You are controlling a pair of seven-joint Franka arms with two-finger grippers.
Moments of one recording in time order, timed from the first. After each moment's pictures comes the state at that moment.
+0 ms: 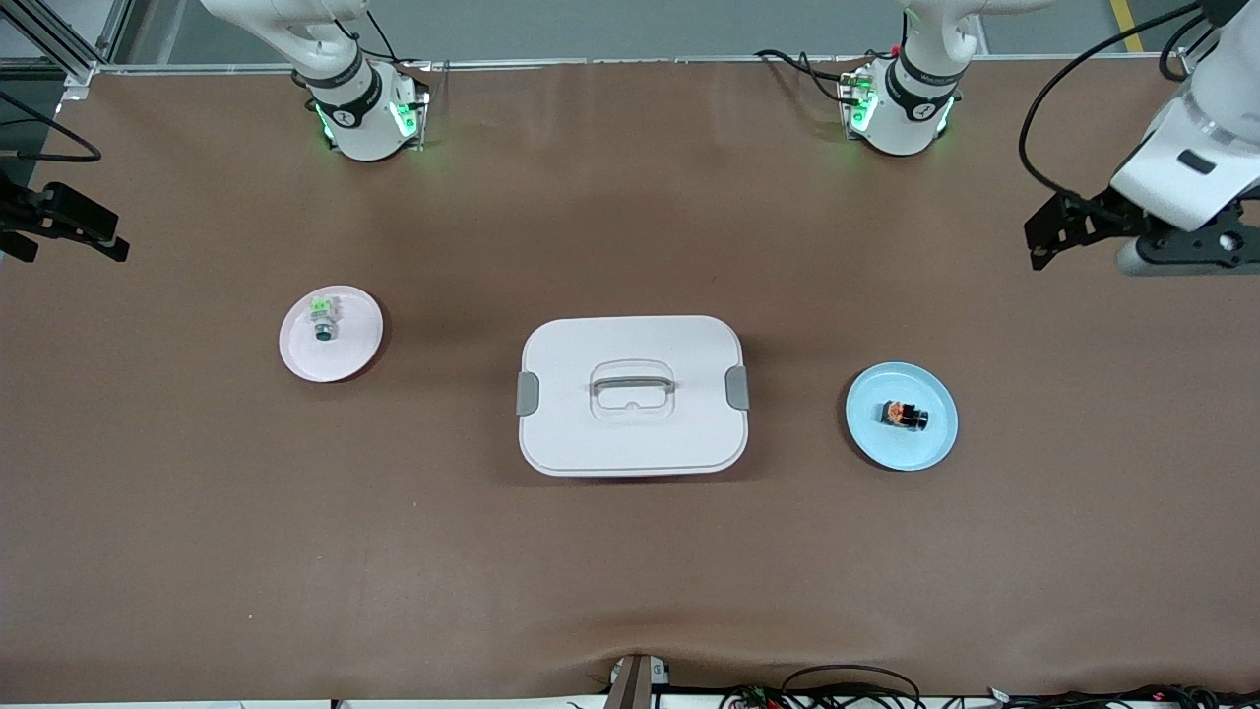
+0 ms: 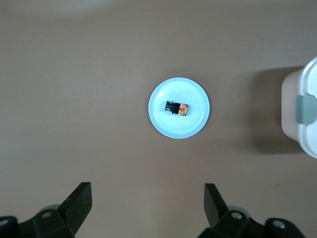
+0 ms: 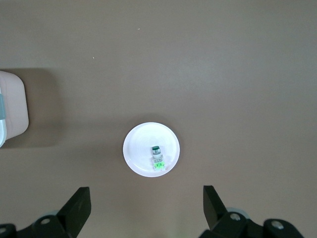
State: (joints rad) left arm -0.04 -0.03 -0.13 -1.56 0.08 1.57 -0.10; right arm 0.00 0.00 -0.06 -1.50 0.01 1.49 -0.05
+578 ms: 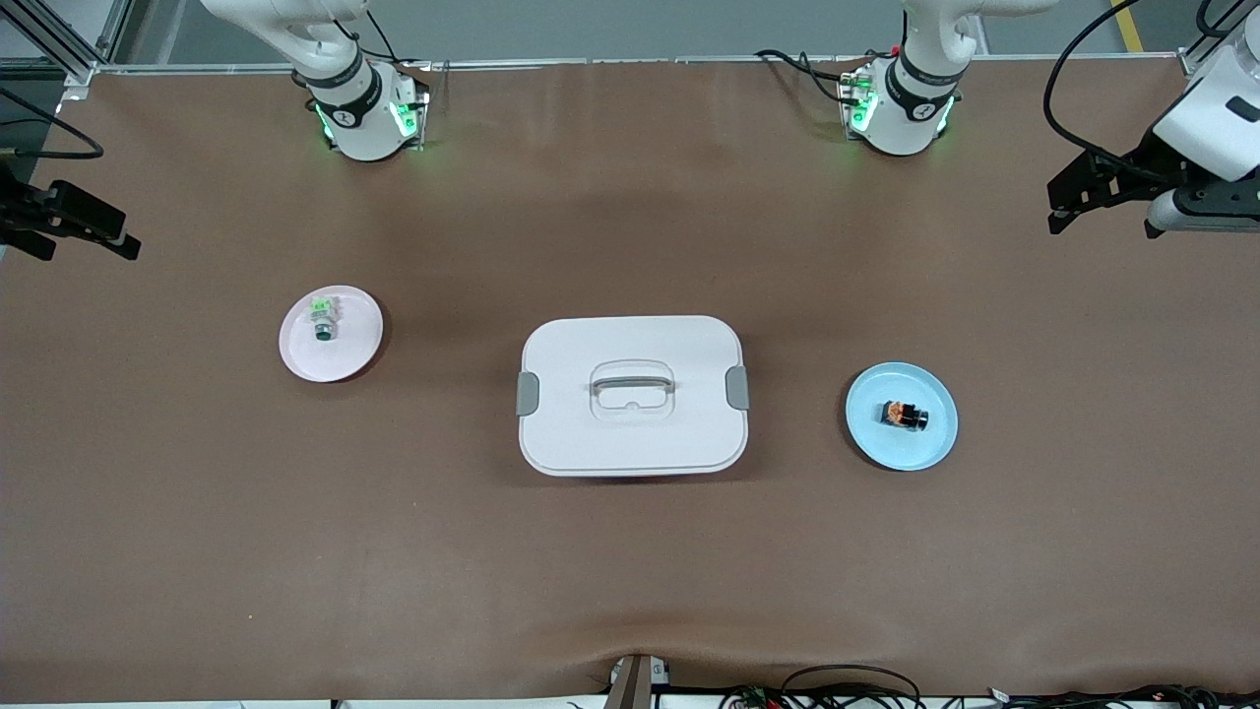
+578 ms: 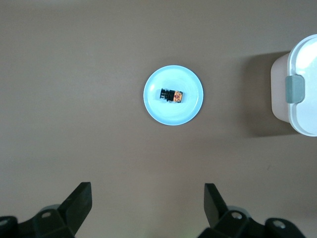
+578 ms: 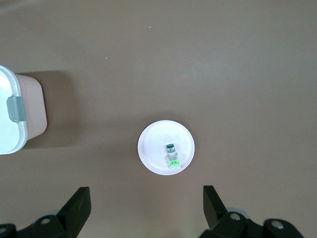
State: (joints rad) left arm -0.08 -0.10 -0.04 -1.62 0.03 1.55 -0.03; right arm 0.00 0.00 -0.06 -1.50 0.07 1.48 -0.02
